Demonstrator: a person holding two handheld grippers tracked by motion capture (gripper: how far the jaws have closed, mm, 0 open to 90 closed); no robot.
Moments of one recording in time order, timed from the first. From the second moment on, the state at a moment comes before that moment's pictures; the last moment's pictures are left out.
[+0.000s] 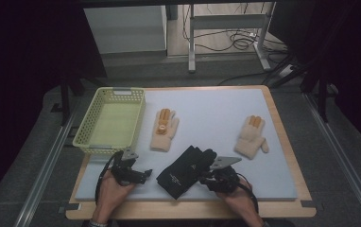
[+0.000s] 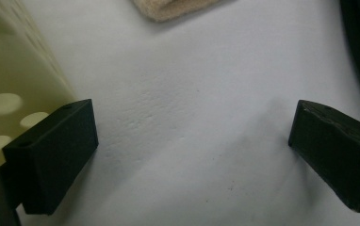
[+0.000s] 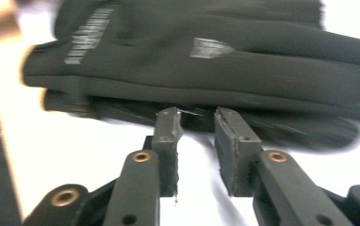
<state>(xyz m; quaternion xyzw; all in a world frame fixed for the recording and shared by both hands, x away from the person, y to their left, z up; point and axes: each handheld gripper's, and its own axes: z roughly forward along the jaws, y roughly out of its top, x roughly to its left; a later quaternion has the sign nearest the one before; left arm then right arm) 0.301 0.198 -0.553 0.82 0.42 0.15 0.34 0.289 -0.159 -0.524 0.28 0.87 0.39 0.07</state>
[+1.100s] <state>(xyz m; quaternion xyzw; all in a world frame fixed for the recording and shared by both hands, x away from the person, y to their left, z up) 0.292 0.178 -0.524 0.83 0.39 0.11 0.37 0.317 -0.246 -0.532 0.38 0.83 0.36 0.19</state>
